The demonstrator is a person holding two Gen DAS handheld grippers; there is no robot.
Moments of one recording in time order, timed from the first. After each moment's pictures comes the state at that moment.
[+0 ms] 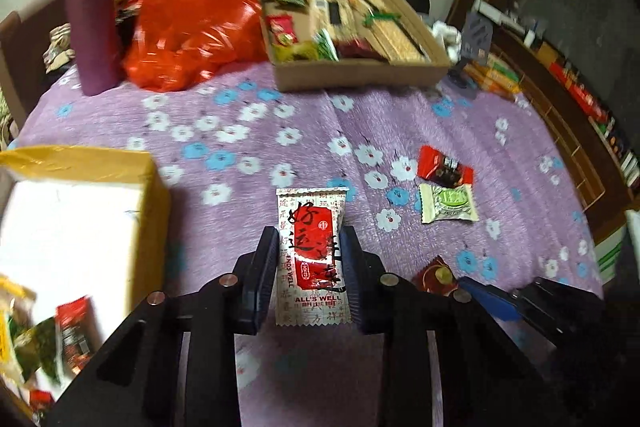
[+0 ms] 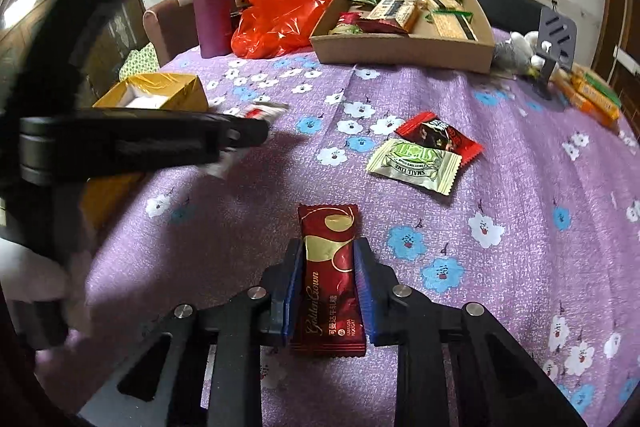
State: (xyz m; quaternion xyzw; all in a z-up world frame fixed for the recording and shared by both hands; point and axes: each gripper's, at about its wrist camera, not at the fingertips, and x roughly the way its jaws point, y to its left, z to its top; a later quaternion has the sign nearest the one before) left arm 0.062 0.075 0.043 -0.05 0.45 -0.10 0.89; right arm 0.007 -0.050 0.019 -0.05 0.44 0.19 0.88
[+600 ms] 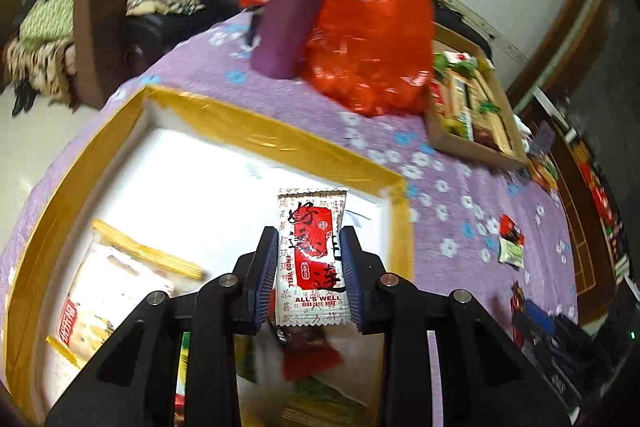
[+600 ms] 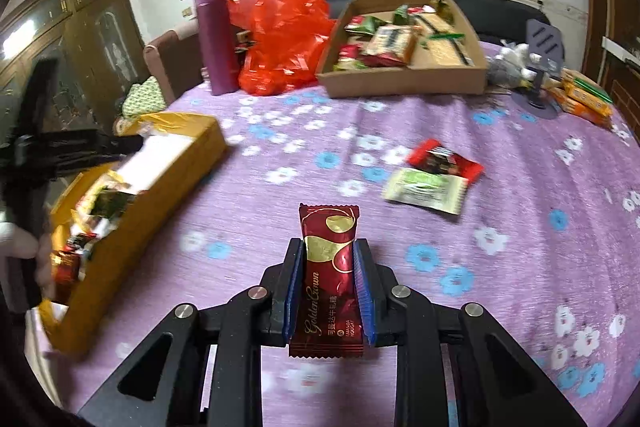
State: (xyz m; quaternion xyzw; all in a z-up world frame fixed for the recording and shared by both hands) left arm 0.039 0.237 0.045 -0.18 0.43 0.00 0.88; right arm -0.008 -0.028 0.049 0.01 0.41 0.21 0.89
